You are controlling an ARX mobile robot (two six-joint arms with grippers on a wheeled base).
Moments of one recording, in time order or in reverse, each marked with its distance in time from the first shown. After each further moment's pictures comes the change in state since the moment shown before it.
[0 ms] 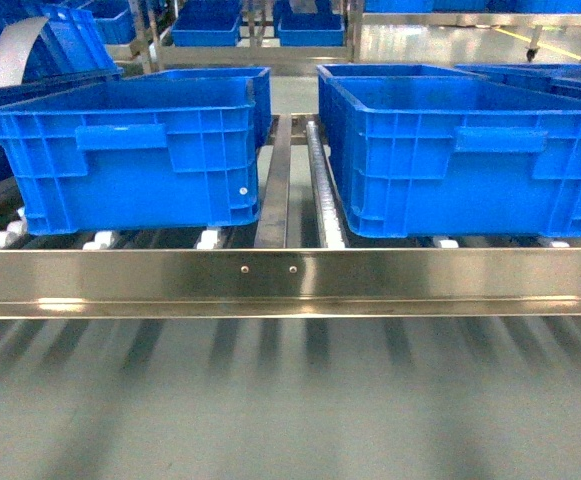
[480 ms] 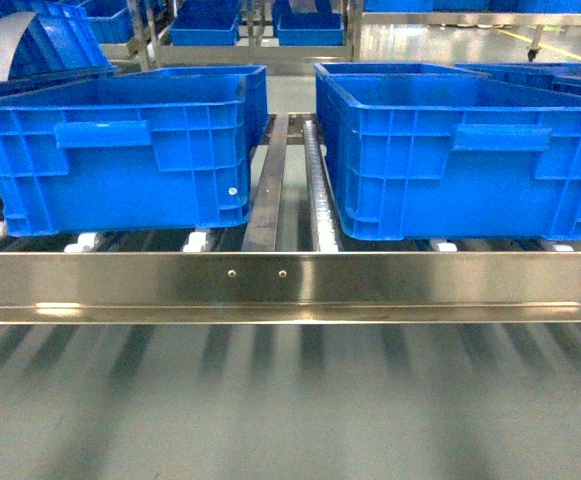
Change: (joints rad) left arm 0.002 -0.001 0.000 0.002 -0.002 0.000; right arm 0.000 0.000 0.000 0.004 -0.003 0.000
